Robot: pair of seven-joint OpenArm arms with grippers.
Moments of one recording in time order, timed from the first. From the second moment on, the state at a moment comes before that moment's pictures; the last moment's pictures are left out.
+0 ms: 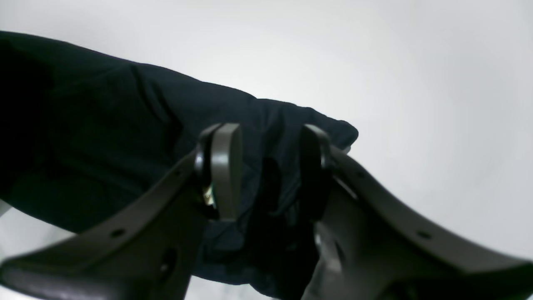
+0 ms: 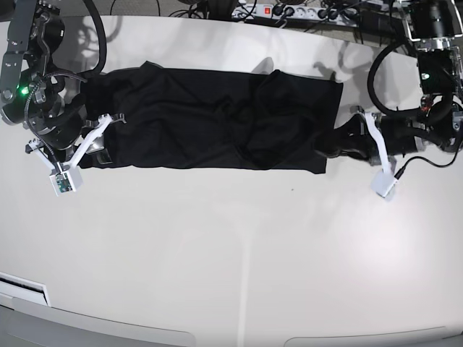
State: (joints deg) left arm 3.1 -20.5 -14.6 90.5 -65.3 -44.0 76.4; right arm -13.7 11.5 13.1 110.9 18.5 19.8 -56.6
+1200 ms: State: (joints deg) left arm 7.2 -19.9 5.0 90.4 -79.1 -43.9 80.2; right arm -13.7 11.5 13.1 110.9 18.5 19.8 -53.8
